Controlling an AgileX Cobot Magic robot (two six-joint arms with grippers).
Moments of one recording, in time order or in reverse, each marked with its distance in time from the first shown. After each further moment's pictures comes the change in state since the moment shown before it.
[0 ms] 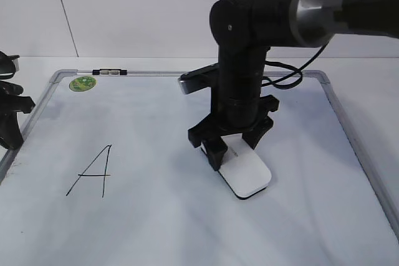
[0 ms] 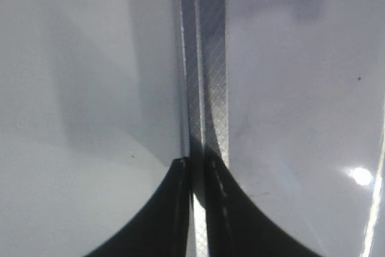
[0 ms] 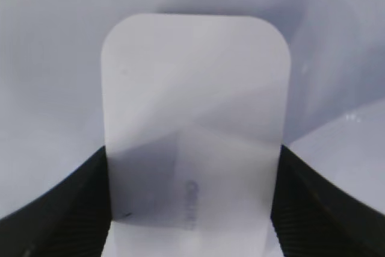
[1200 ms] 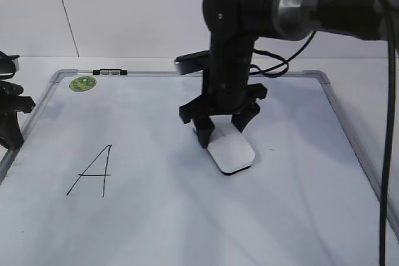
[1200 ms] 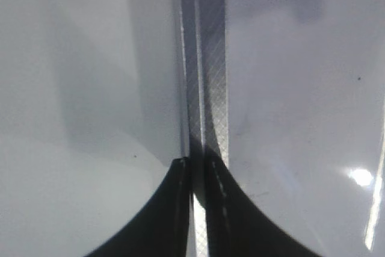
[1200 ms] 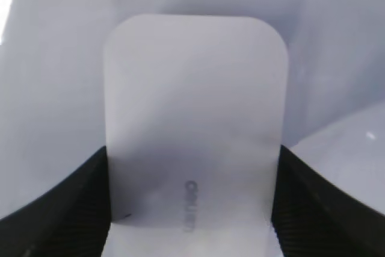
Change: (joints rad) left arm 0.000 0.000 0.000 0.000 0.000 0.000; right arm -0.068 0.114 -0.196 0.006 0.023 0.043
